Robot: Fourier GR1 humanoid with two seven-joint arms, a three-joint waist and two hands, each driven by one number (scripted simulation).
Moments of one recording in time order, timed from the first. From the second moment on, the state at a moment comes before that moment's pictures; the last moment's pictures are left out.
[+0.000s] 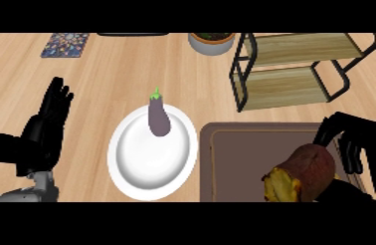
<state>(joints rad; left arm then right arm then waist) -0.05 0.21 0.04 -1.70 0.04 0.18 0.15 -0.15 -0.21 0.12 -2.32 0.72 0.37 0.86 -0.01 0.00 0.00</state>
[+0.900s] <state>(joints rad) -0.08 0.17 0.04 -1.69 0.01 0.16 0.17 -0.42 -0.29 -0.21 -1.96 0.65 0.27 0.67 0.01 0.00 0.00</state>
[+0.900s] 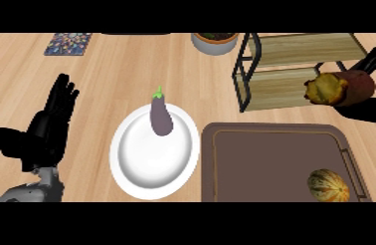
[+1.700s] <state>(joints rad) -0.08 0.16 0.07 -1.70 0.00 0.13 0.17 -0.61 -0.30 -0.24 -1.37 0.70 -0.04 0.32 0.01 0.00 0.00</state>
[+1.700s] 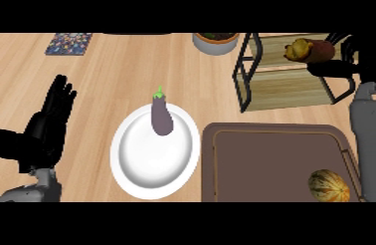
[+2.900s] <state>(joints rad) -0.09 0.14 0.08 -1.70 -0.02 0.13 0.18 -0.78 -0.37 -0.42 -1.09 0.39 -0.09 0.15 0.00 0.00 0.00</state>
